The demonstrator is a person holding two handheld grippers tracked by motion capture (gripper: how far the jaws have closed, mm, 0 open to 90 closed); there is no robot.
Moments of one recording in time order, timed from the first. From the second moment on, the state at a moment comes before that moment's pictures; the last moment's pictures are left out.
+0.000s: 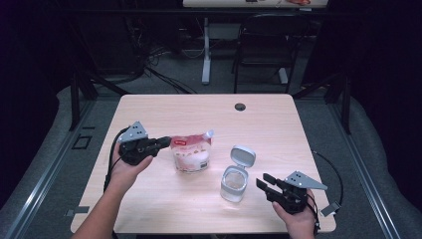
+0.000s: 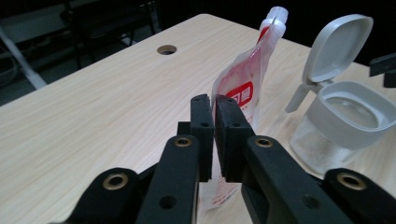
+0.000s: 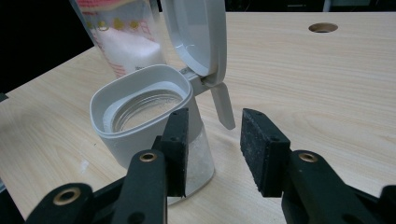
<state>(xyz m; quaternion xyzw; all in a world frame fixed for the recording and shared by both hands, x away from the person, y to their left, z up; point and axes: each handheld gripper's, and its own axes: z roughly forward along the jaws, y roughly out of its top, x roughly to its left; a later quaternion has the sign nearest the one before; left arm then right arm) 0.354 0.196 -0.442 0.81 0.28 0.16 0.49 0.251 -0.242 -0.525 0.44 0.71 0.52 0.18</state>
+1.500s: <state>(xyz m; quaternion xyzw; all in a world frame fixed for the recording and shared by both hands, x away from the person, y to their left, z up) 0.338 0.170 -0.439 0.83 0.23 0.16 0.48 0.251 -0.245 -0.524 0.44 0.71 0.52 0.18</state>
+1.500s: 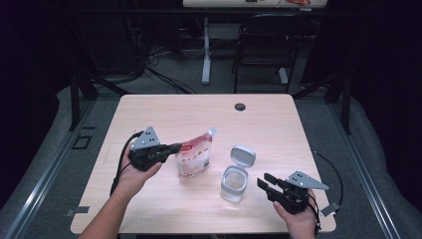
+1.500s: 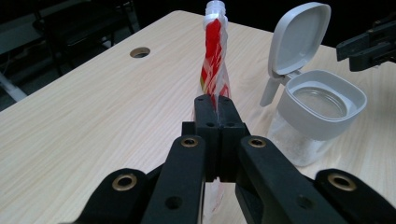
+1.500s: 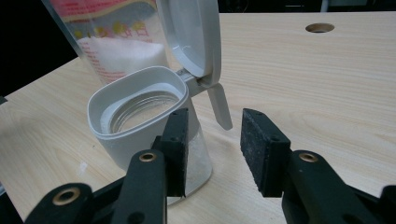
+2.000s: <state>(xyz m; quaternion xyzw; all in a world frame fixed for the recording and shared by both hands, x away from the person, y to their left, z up) 0.321 0.158 -0.432 0.84 0.21 0.15 0.48 0.252 -0.248 -0.525 0.45 0.70 0.52 0.18</state>
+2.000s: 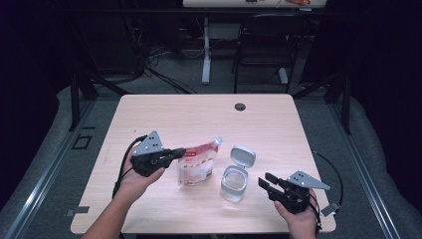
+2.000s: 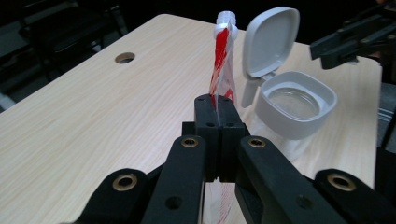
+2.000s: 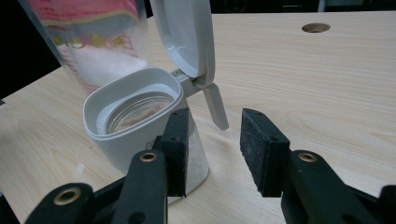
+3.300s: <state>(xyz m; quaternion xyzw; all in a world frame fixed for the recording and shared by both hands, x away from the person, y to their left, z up) 0.292 0.167 -0.437 0.84 0.15 0.11 0.50 0.252 -0.248 -0.524 0.45 0.70 0.52 0.18</state>
